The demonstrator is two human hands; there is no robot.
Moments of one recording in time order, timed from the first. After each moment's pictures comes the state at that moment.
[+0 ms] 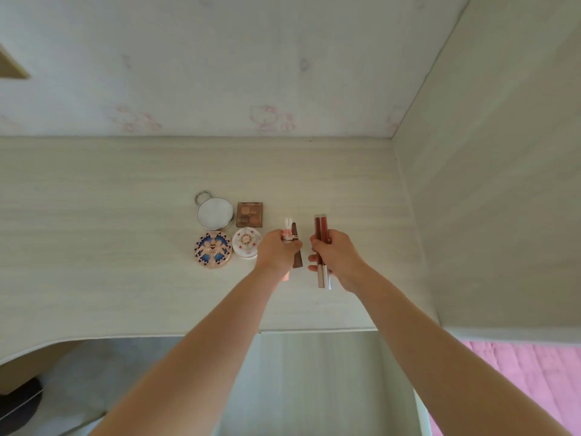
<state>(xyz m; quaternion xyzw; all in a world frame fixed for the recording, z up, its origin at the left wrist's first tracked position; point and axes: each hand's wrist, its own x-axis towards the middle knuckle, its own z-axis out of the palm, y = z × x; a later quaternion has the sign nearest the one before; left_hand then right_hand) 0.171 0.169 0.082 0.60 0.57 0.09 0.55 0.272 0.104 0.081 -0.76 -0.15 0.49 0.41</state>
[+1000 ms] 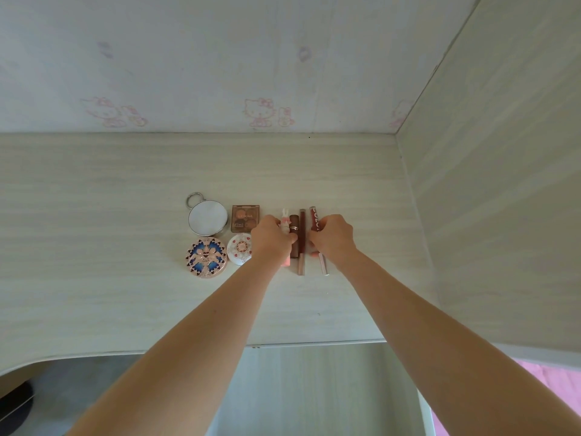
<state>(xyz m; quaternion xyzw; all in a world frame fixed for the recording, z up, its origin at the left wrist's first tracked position) 0.191 0.211 0.061 0.65 0.61 0.05 0.45 0.291 0.152 0.067 -0.86 -0.25 0.36 0.27</state>
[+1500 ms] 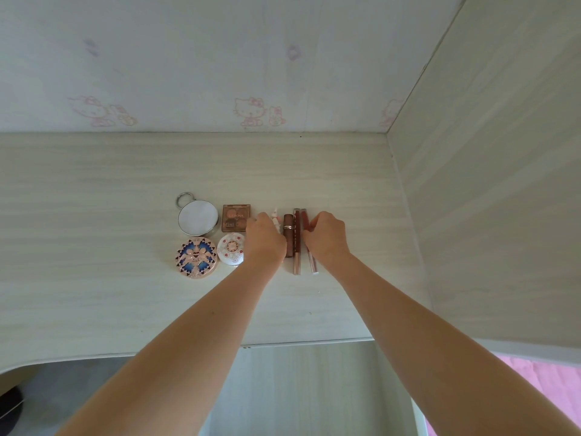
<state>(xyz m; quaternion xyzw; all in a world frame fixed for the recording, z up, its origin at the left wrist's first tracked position) 0.197 0.204 0.066 0.71 0.60 0.03 0.35 0.295 0.150 0.057 -0.89 -0.28 0.30 0.21</state>
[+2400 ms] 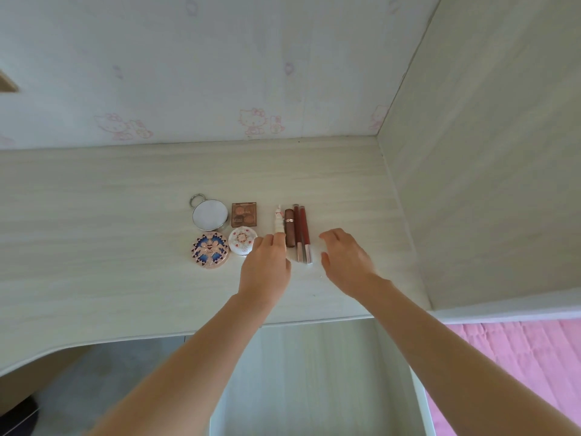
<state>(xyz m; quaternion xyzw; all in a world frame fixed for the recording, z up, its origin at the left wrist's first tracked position) 0.134 0.145 0.087 0.88 0.42 0.04 0.21 0.278 0.061 0.083 -0.83 -0.52 0.18 0.08</state>
